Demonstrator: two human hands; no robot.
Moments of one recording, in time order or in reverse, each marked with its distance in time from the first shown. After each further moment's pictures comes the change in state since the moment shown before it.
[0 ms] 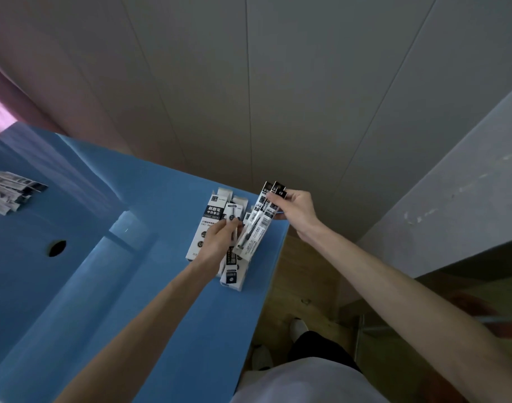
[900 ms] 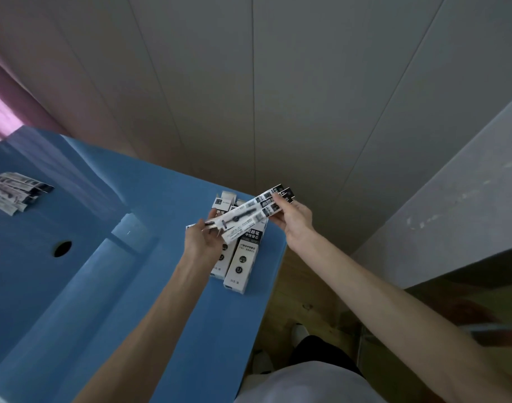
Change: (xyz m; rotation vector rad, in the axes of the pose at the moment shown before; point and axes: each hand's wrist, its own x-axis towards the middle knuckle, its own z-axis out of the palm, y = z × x) left_hand 0.023 0.004 -0.028 -1.029 0.166 -0.218; right_hand -0.011 0.000 0.026 0.451 0.191 0.241
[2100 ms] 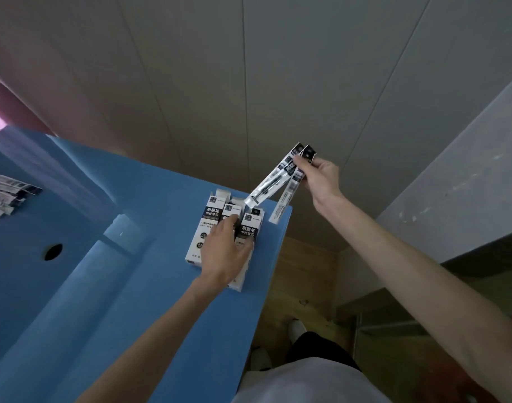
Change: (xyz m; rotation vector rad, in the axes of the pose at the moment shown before) left_hand -0.007 -0.049 -0.021 1.808 -0.147 0.960; right_hand 0.028 -0.078 -0.022 -0.269 0.018 -0.352
